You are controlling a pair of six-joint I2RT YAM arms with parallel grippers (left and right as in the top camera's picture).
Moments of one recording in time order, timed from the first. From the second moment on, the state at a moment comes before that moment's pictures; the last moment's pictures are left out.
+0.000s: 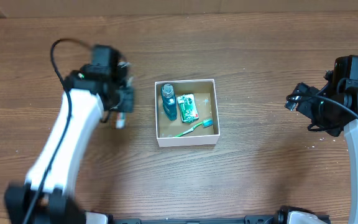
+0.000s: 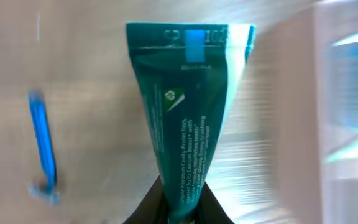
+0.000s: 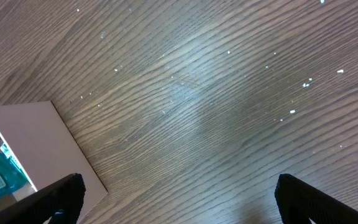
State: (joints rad) left arm -0.19 1.57 1.35 -1.00 0.00 -0.04; right arm -0.17 1.34 1.35 -1.24 -0.07 0.38
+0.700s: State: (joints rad) left arm -0.64 1.80 1.37 -0.87 -0.01 0.19; right arm -0.17 1.34 1.35 -1.24 -0.07 0.38
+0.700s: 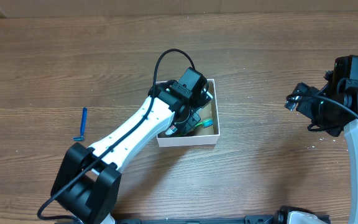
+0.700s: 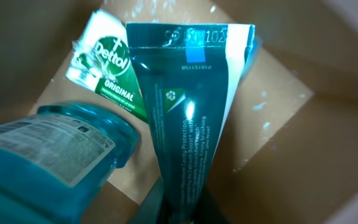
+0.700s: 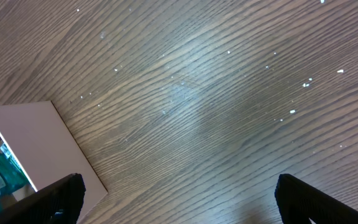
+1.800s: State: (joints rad) left arm 0.12 1.55 1.55 -1.19 -0.09 -0.14; right arm -0.17 1.34 1.35 -1.24 -0.07 0.38
